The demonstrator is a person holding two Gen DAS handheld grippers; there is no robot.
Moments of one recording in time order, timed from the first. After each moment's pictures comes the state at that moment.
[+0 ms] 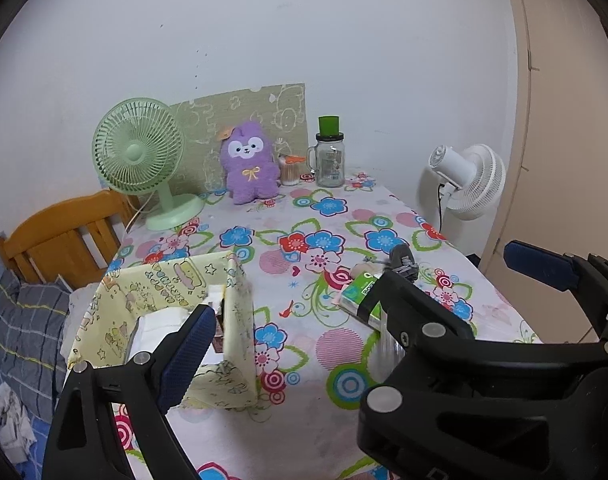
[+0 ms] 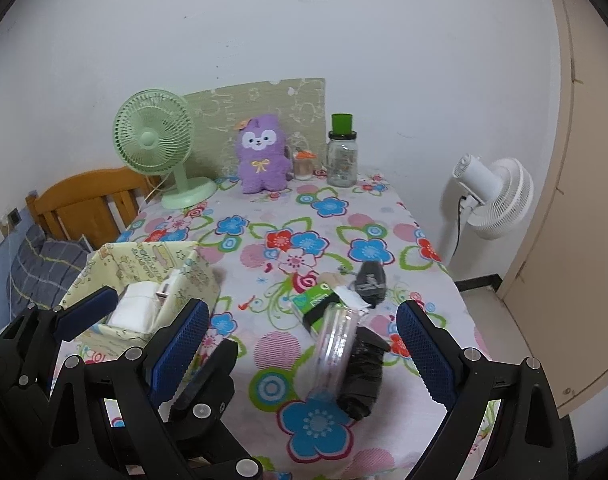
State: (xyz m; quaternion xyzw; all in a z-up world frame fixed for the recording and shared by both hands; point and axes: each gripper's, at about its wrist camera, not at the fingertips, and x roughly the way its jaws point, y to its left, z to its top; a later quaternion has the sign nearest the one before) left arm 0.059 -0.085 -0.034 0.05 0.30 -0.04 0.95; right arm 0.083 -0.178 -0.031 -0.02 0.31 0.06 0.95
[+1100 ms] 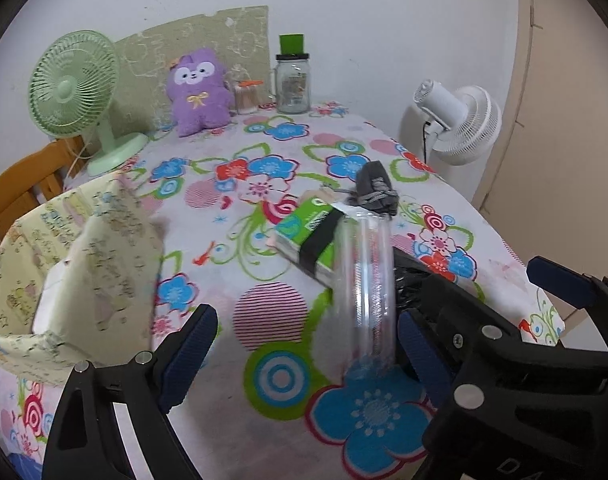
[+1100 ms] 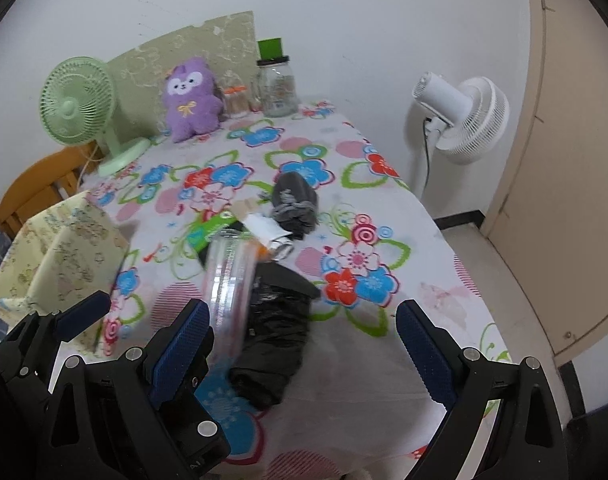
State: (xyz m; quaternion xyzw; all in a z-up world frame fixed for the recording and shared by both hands) left arm 0.113 -0.137 -0.123 0.04 0.40 -0.08 0.91; right arm 0.124 -0.254 -0.121 0.03 0.39 0.00 0.92
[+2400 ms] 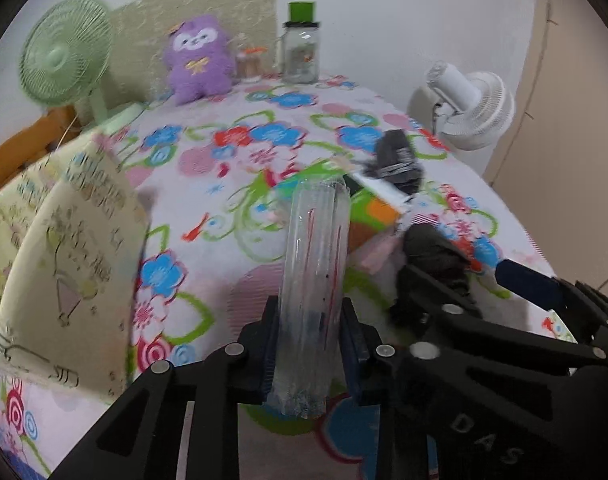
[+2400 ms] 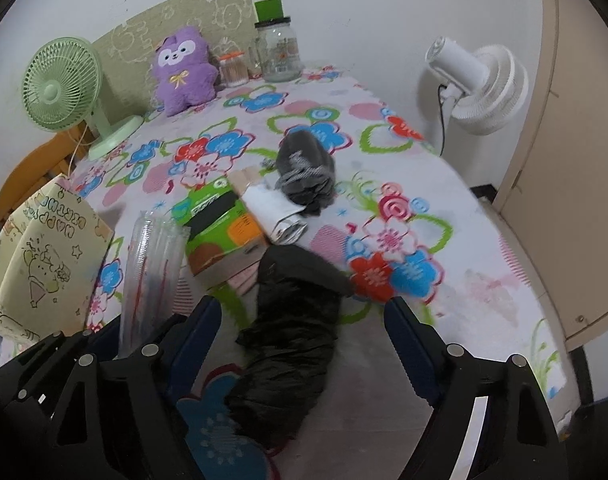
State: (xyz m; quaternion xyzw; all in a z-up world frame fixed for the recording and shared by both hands) left arm 0.135 -0.123 -0.152 0.01 0.44 -0.07 0.89; right arm 0.158 -0.241 -0.159 0.05 0.44 0.01 0.90
